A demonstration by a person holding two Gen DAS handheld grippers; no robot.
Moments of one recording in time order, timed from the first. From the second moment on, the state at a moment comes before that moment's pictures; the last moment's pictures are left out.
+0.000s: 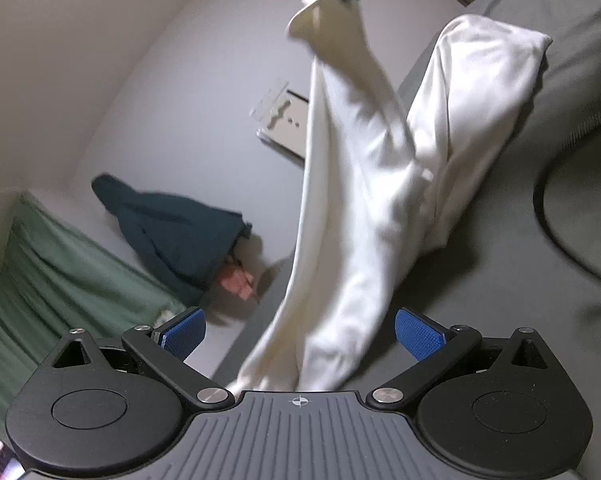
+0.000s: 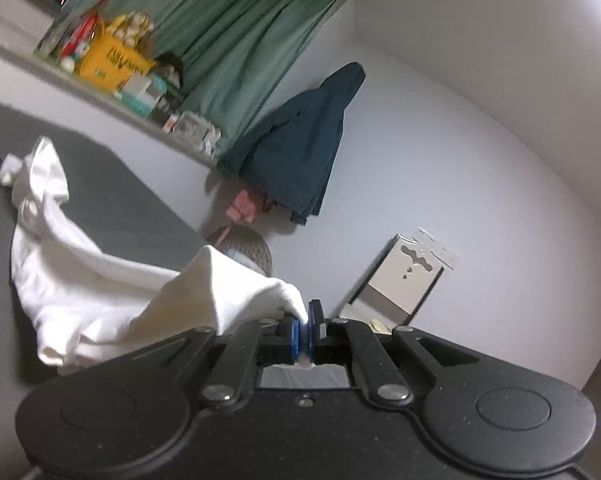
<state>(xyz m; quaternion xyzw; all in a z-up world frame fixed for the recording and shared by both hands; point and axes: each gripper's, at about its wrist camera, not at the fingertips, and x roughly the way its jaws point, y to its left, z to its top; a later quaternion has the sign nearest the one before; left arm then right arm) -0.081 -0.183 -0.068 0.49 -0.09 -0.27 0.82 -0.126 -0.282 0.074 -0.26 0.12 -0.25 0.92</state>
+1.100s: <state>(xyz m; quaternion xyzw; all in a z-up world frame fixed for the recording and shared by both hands) -0.055 -0.296 -0.044 0.48 -0.10 -0.17 0.86 -0.123 -0.328 0.100 -0.20 0.04 -0.22 0.95</state>
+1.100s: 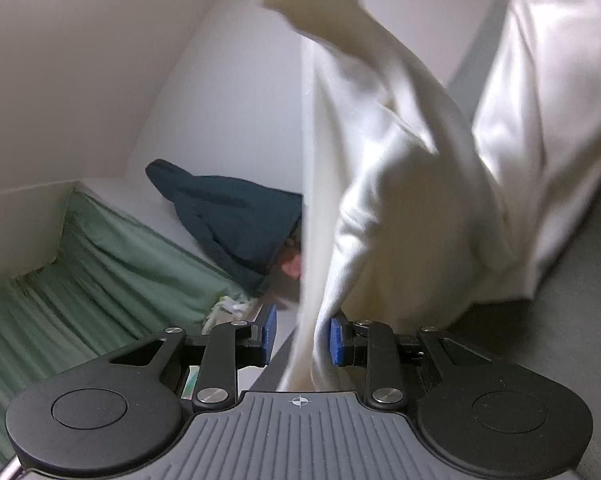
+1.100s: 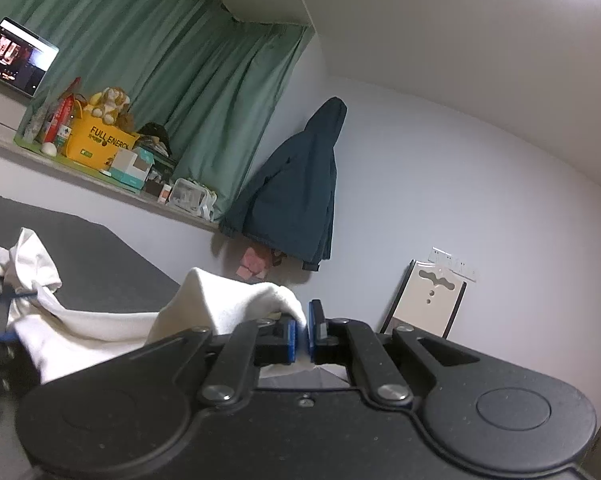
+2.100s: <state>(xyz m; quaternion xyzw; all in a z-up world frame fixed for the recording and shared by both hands) -0.064 -0.180 0.151 0.34 -0.18 -0.05 0.92 -0.181 -0.270 0.143 -0.25 -0.03 -0.21 0.94</state>
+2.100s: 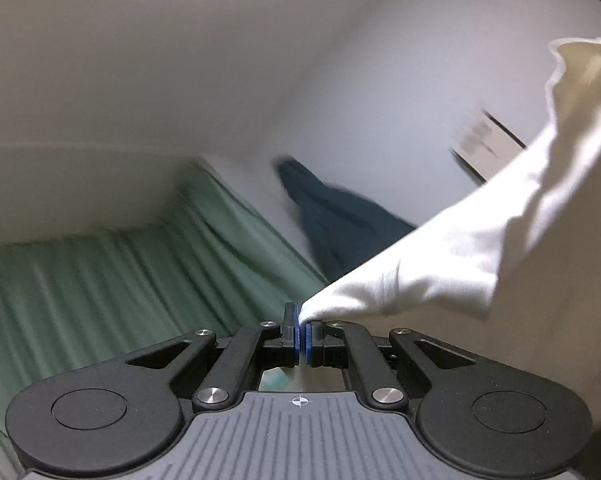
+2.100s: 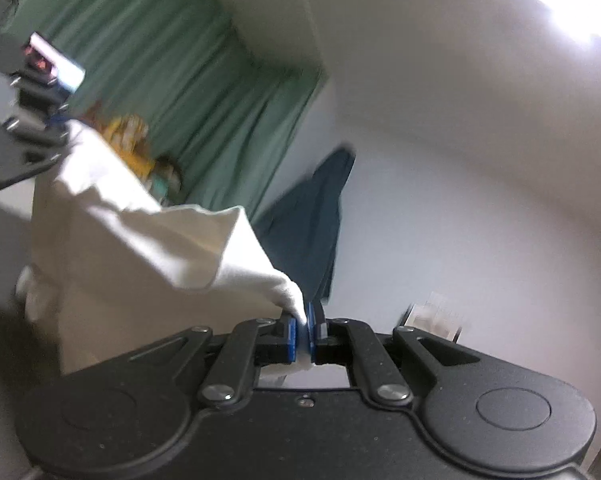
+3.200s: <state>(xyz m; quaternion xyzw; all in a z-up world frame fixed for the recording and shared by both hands) 0.076 -0.177 0.225 0.39 -0.15 -0.08 0.91 -0.008 -0.258 0.197 -0.31 -0.02 -0.28 0.91</state>
